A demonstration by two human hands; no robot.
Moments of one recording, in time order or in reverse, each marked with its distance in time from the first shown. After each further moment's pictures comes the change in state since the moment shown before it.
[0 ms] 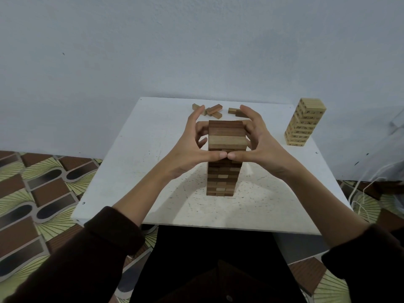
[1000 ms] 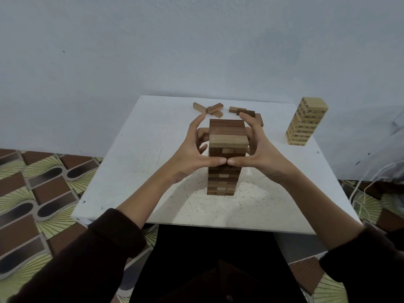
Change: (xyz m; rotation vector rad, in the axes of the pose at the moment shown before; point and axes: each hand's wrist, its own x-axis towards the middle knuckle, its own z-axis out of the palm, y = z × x) left_hand -0.005 -0.014 0.004 -0.054 -0.012 -0.043; right_hand 0.000 0.014 0.006 0.069 -0.006 0.038
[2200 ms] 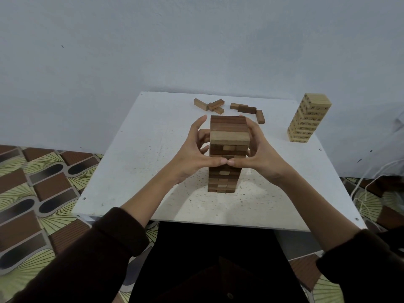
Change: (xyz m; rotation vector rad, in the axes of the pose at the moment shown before) left_hand 0.001 -0.014 0.004 -0.012 0.040 -0.050; right_hand -0.002 0.013 0.004 -0.001 0.029 0.016
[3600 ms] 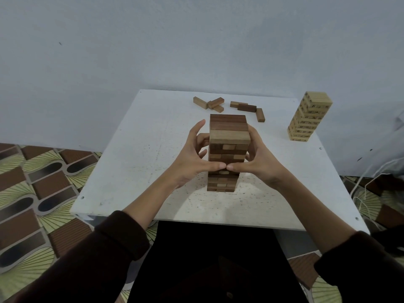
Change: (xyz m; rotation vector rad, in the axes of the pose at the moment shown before) left_hand -0.002 -0.019 0.001 -0.033 -0.002 -0.021; right_hand 0.000 0.012 0.003 -0.010 0.001 0.032
